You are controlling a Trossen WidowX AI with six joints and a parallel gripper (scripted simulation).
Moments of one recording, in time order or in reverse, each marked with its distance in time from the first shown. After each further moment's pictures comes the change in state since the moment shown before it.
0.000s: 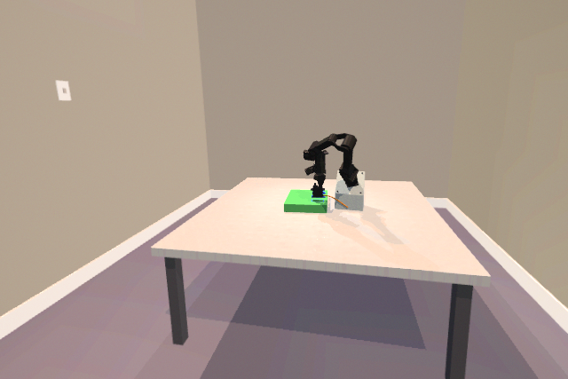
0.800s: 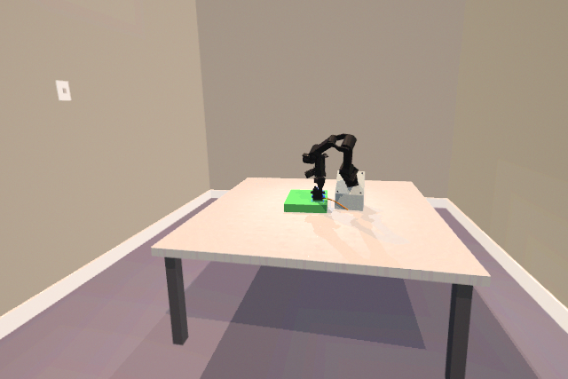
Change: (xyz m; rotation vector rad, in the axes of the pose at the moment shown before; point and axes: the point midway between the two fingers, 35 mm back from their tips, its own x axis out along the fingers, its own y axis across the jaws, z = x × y) arm 0.017 0.000 0.001 -0.002 0.001 -0.002
